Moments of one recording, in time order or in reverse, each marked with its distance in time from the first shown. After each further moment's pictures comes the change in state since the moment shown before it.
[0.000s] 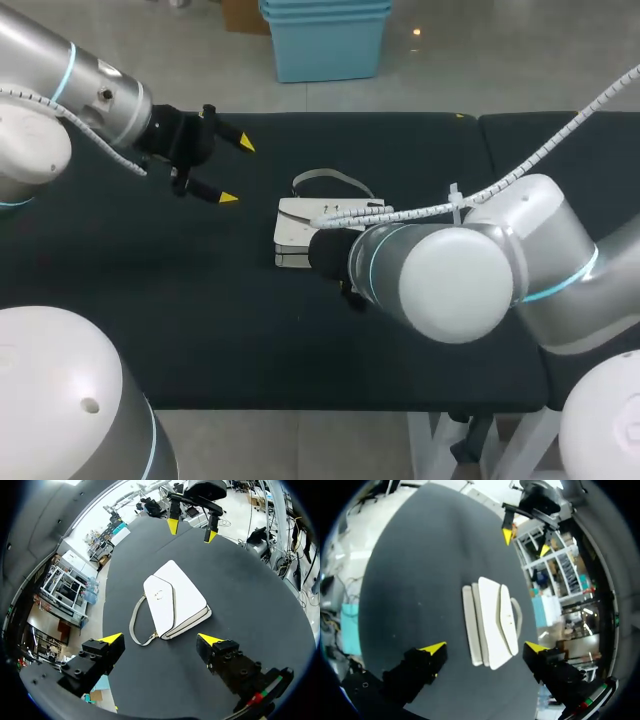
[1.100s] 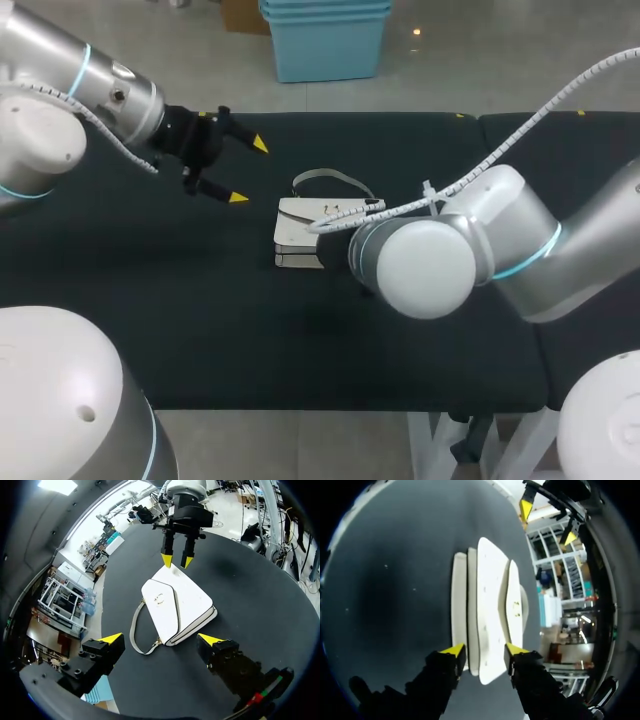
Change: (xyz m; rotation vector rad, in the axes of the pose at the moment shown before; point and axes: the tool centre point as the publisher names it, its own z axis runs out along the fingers) left arm -0.009 0.001 0.024 0.063 0.025 0.079; right arm -0.014 -0.033 0.083 0.073 -0.012 -0.119
